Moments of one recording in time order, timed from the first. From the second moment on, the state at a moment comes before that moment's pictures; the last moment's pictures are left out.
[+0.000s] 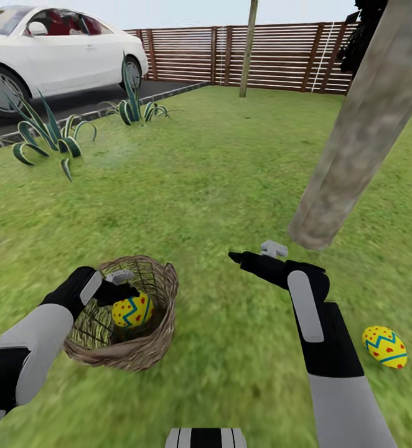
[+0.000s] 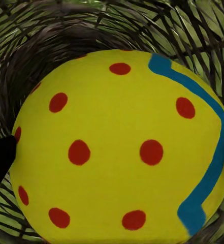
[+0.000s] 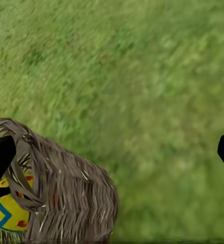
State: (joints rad) left arm -1.07 0.17 0.00 -0.41 0.28 0.89 -0.10; right arm -0.69 0.12 0.03 -1.55 -0.57 0.99 -0.20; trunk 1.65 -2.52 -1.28
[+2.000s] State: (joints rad) left arm -1.07 0.19 -0.01 -0.53 0.28 0.97 -0.08; right arm -0.57 0.12 0.02 -1.32 -0.58 0.76 -0.20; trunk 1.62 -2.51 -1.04
